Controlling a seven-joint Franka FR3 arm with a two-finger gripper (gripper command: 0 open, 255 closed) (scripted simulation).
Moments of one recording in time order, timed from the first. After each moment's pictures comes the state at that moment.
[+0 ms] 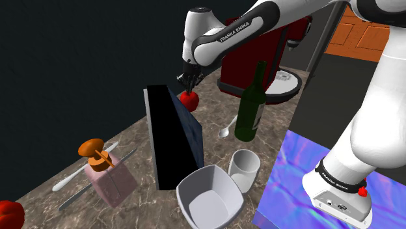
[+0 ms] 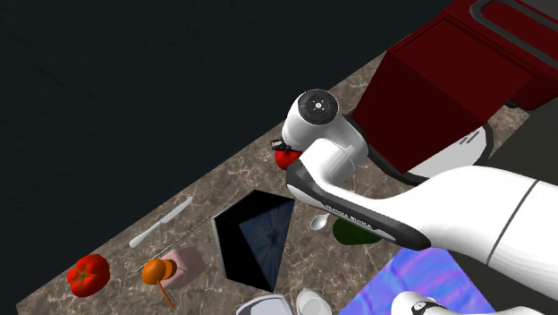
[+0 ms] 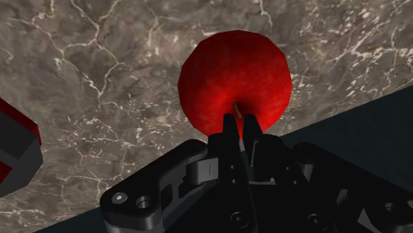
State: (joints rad) arm 0.00 0.21 0.19 -1.97 -0.16 2.40 0.66
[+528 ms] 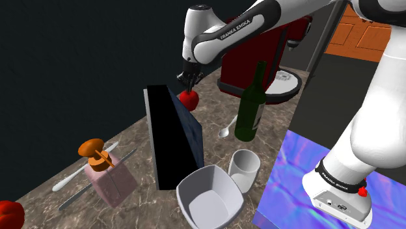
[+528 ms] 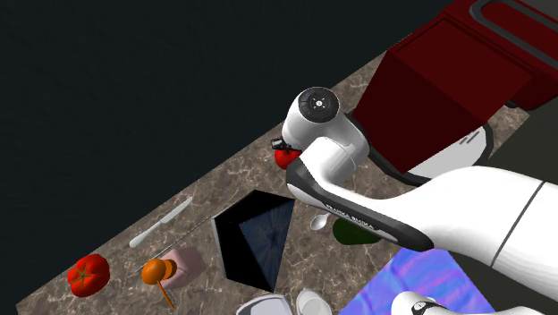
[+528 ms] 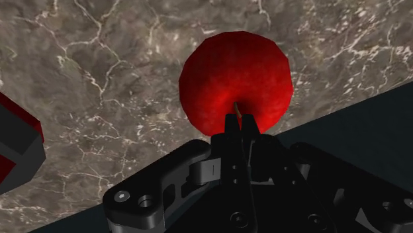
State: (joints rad) arm 0.00 0.20 0.19 -1.97 -0.16 2.39 0.66
